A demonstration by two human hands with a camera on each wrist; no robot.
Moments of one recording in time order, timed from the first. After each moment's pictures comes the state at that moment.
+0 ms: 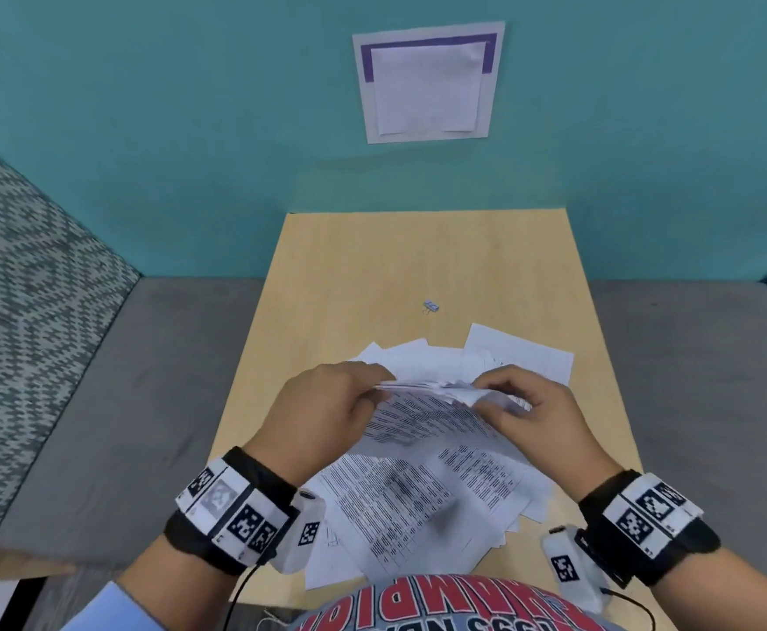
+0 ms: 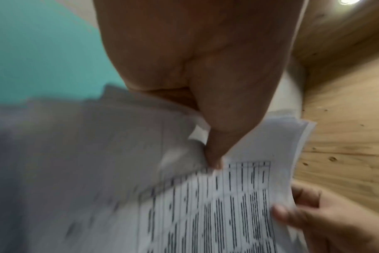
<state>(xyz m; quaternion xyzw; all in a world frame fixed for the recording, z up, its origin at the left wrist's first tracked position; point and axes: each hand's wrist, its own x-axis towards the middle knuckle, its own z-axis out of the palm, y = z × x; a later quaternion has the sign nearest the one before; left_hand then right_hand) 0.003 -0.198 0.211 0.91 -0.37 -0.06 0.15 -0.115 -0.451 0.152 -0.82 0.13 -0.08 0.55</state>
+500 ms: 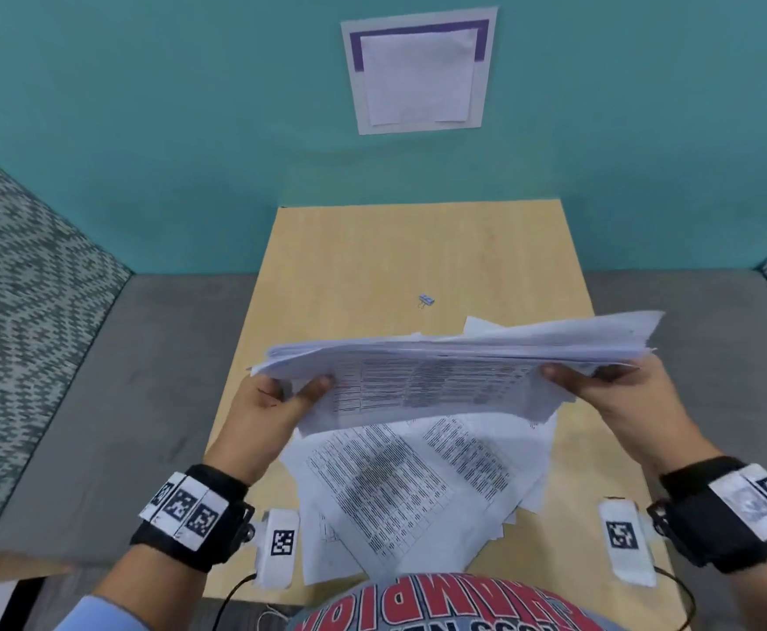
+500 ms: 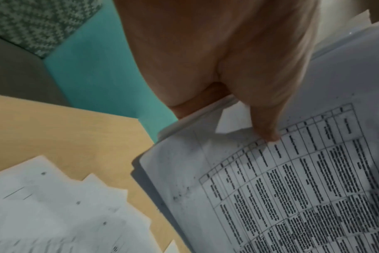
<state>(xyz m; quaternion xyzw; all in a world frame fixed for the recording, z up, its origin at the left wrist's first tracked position) 0.022 -0.145 0.153 0.75 -0.08 -0.17 0.63 -0.133 -0.512 0.181 -0.70 0.16 -0.15 0.68</state>
